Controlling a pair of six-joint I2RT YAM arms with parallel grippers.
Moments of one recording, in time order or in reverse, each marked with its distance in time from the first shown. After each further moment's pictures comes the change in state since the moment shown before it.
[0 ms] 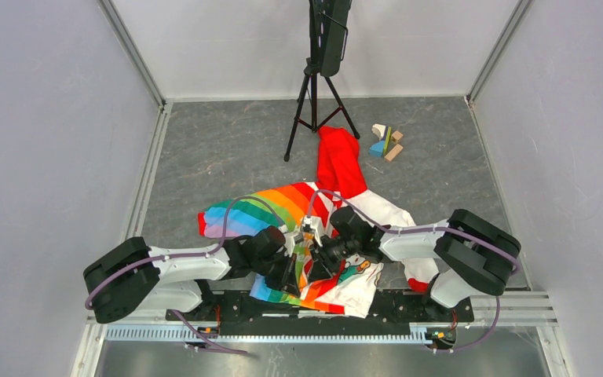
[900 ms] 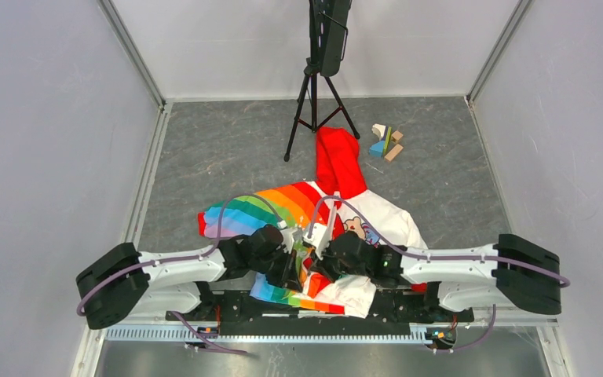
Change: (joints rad) left arm -0.003 -0.060 -0.002 0.008 -0.034 0.000; right arm 0.261 -0.288 -0.026 -0.118 0.658 -0.051
